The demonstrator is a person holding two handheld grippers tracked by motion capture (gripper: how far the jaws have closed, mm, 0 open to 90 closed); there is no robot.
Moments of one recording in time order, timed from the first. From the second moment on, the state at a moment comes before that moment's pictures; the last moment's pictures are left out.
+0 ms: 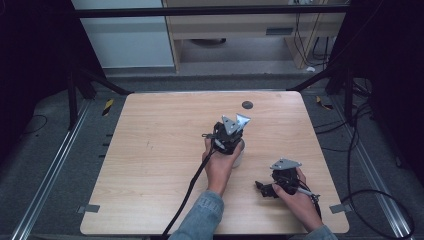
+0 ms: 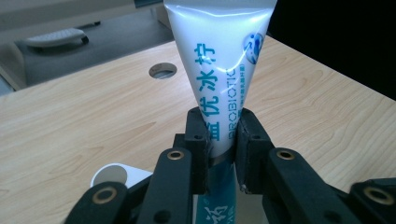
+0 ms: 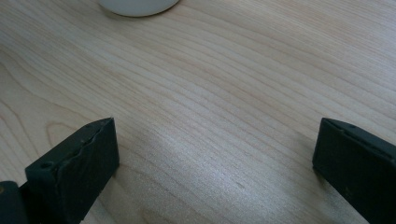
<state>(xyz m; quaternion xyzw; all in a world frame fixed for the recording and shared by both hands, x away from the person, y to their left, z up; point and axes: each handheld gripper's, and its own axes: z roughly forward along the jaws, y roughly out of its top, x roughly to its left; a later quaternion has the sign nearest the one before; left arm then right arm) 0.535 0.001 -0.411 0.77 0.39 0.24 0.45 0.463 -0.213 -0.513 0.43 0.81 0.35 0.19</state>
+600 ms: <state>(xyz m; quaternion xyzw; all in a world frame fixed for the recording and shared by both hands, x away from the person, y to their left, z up) 0.536 -0.002 -0.411 0.77 0.39 0.24 0.45 0.463 -0.213 -0.513 0.43 0.81 0.35 0.19</state>
